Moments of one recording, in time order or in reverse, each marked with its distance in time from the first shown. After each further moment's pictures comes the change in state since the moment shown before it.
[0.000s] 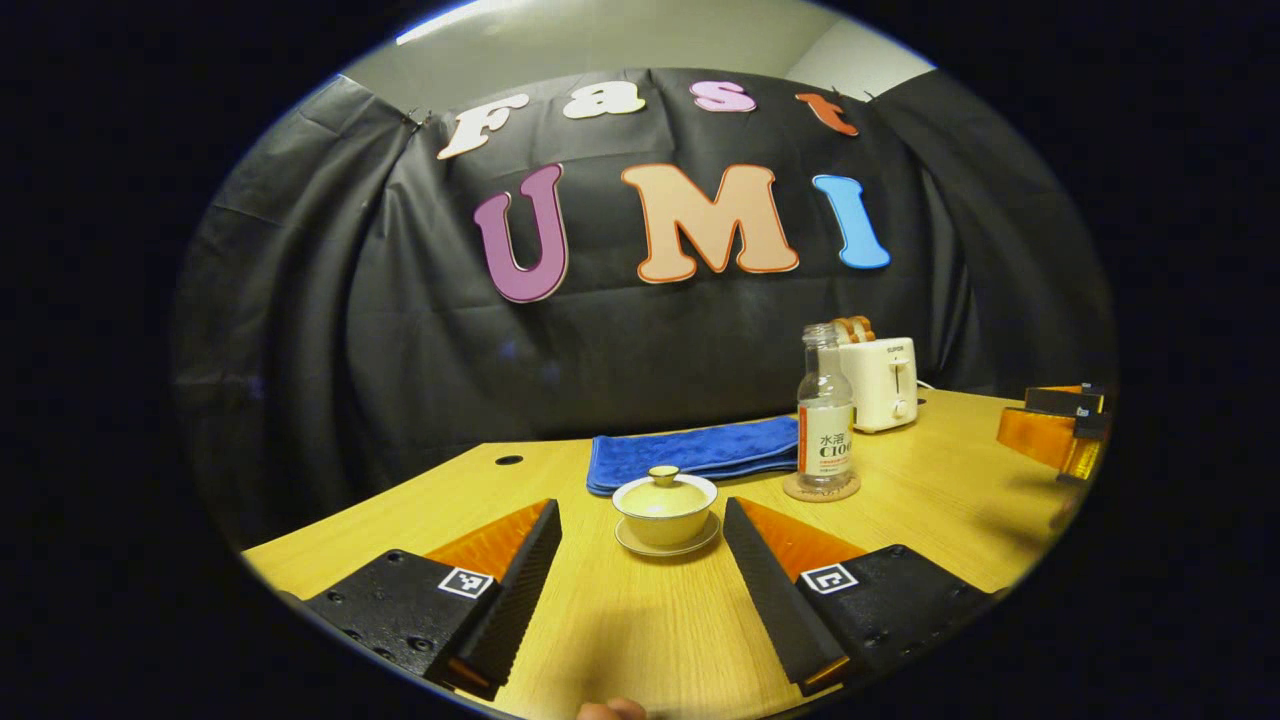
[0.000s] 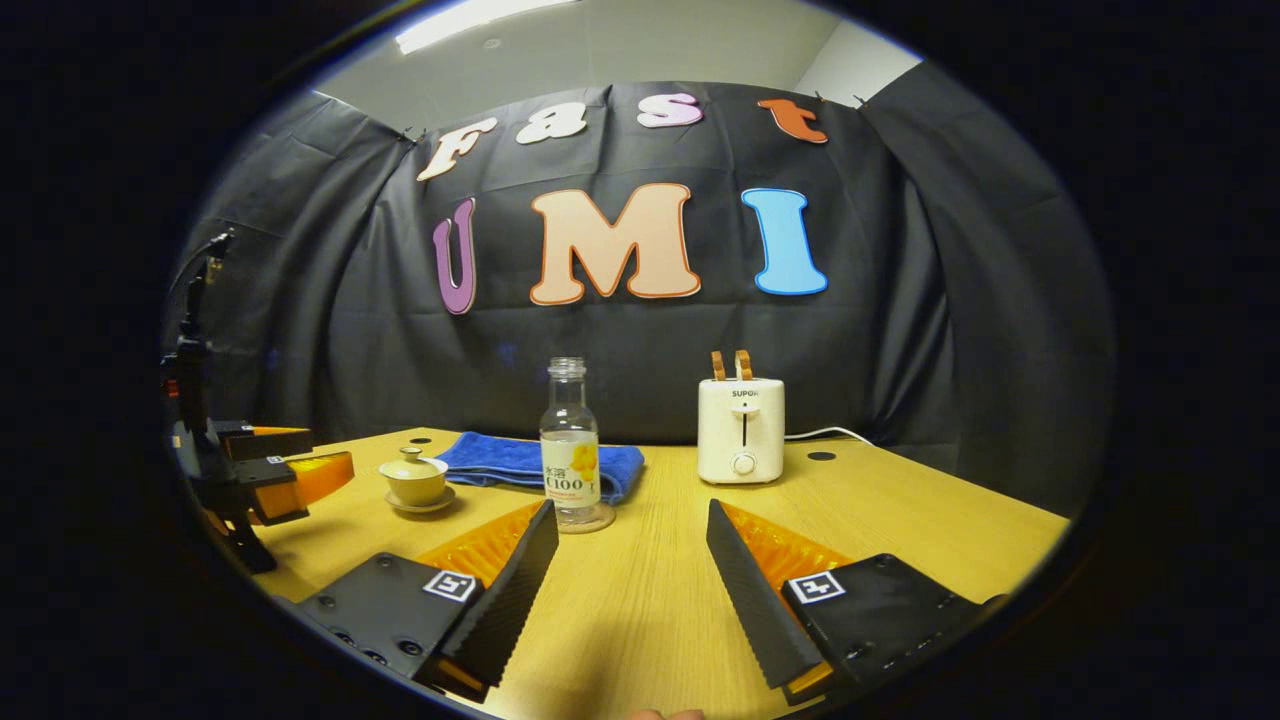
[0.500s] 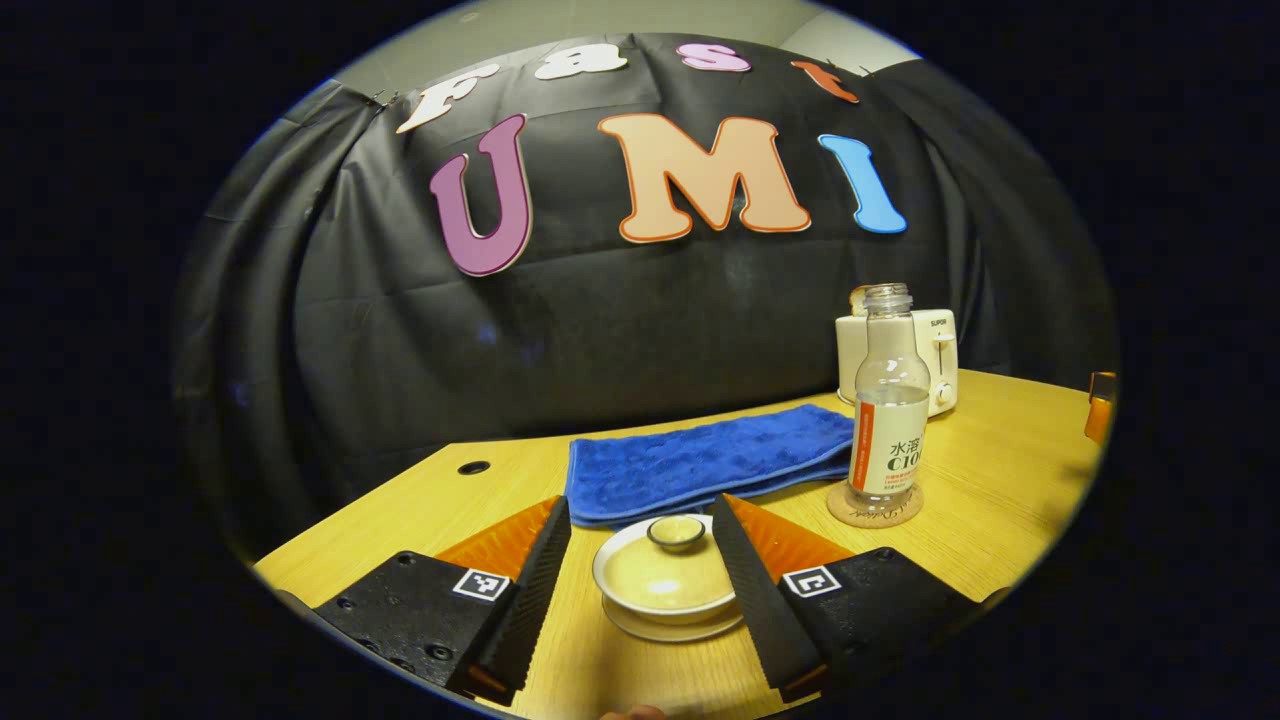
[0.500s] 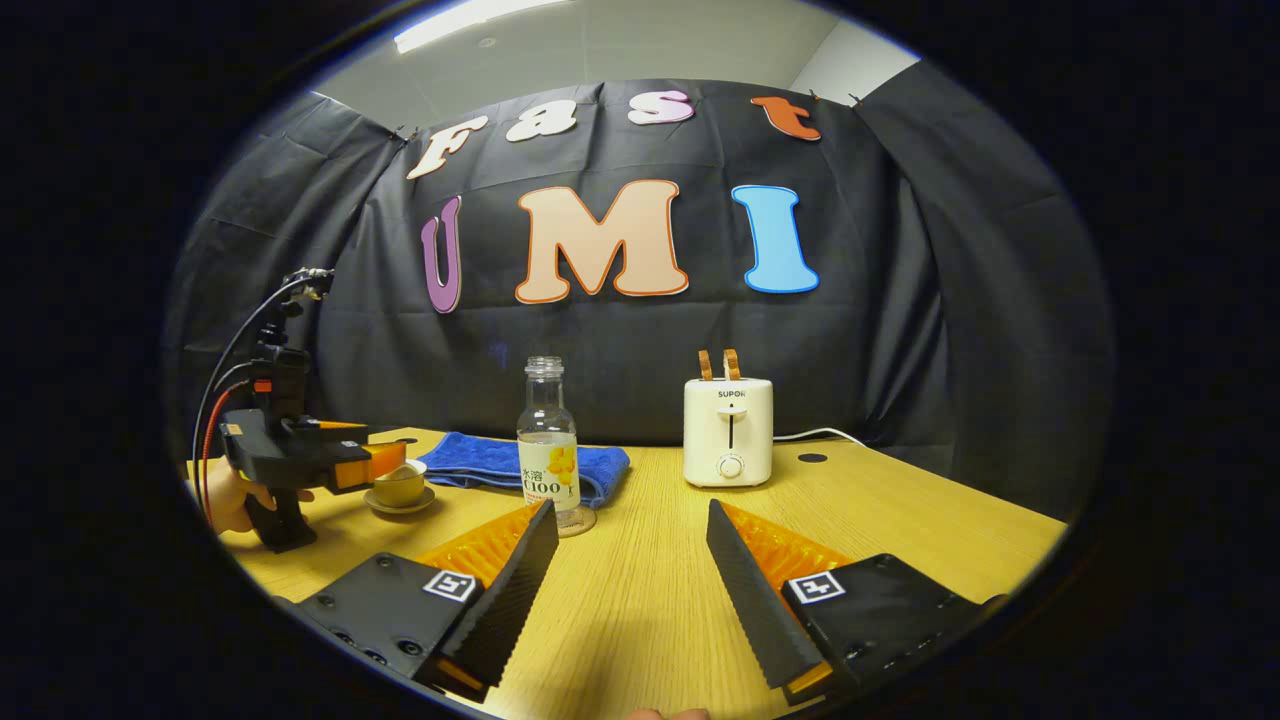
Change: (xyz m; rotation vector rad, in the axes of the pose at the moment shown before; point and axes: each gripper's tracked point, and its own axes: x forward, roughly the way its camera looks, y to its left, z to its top) left arm 0.117 0.002 -0.019 0.025 0.097 -0.033; right arm 0.021 -0.023 -0.001 -0.002 0.003 -0.030
